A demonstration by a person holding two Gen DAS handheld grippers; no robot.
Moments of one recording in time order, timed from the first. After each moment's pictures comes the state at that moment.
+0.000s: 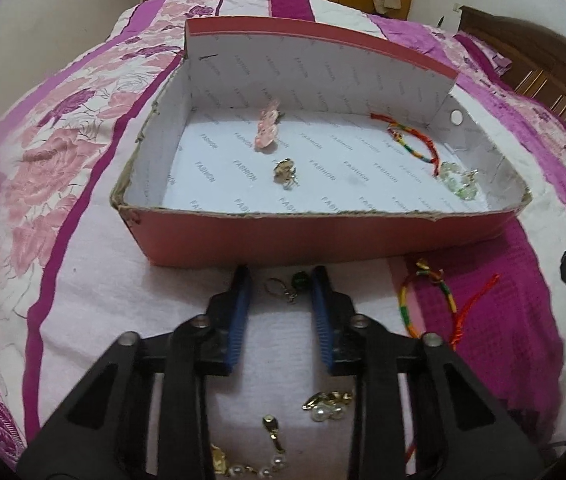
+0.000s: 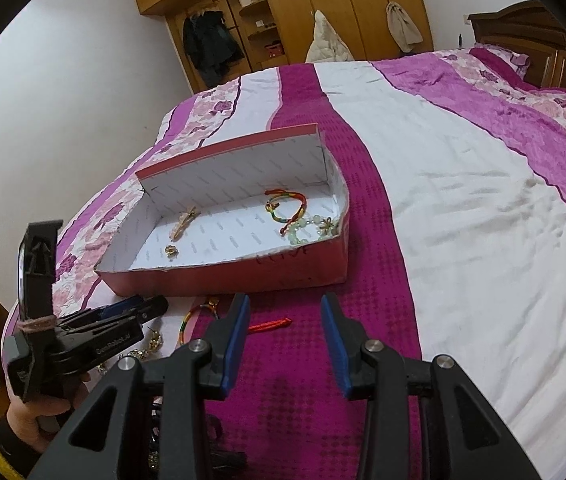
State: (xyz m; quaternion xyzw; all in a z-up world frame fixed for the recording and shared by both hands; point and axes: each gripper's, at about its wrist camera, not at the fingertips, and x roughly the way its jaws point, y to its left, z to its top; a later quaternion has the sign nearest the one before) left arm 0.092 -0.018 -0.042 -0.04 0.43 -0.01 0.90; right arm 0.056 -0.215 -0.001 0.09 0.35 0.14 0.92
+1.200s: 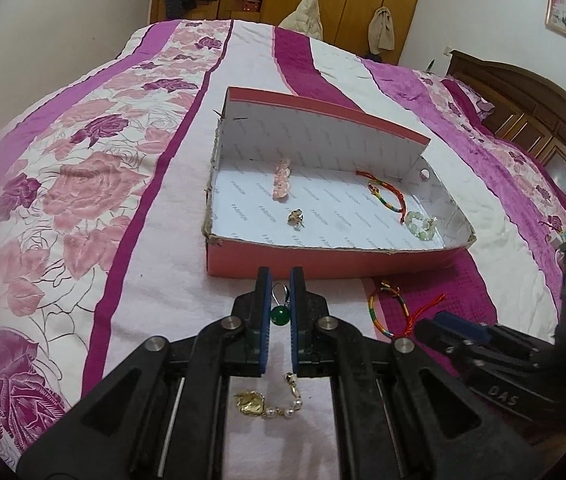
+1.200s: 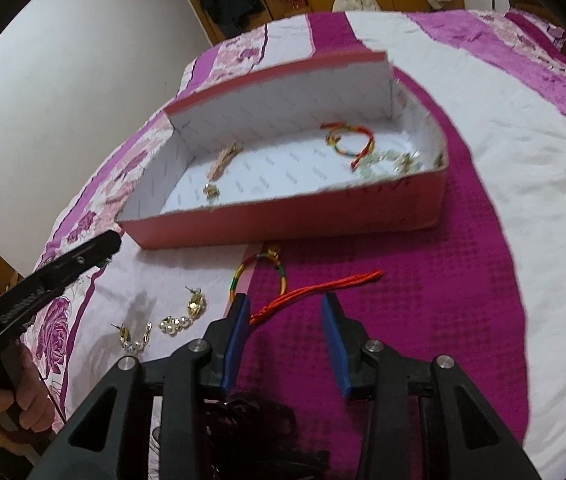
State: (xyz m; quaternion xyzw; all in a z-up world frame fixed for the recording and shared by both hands) left arm 0.054 0.015 0.008 -0.10 0.37 -0.03 0.92; right arm 0.066 -0.161 -0.033 0.09 0.44 0.20 0.87
